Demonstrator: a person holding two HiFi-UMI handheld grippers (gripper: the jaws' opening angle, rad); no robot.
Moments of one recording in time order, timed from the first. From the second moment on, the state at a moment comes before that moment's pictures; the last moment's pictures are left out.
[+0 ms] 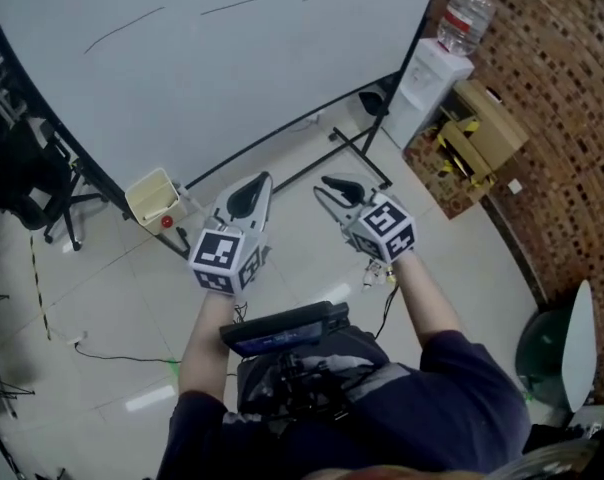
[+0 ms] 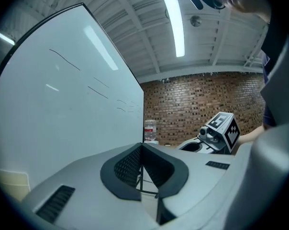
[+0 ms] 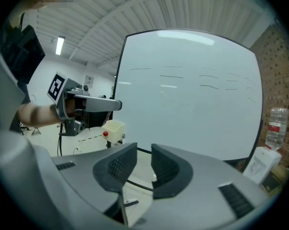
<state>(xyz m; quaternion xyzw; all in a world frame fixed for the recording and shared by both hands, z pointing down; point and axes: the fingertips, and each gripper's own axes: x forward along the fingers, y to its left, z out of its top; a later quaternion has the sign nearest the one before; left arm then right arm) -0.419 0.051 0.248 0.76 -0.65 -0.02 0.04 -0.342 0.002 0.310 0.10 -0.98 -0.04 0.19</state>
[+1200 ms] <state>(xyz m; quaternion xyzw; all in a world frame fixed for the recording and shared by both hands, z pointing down) -0.119 0.039 0.287 0.86 -0.50 0.06 0.06 -0.027 0.045 0.321 0.21 -0.97 0.04 0.15</state>
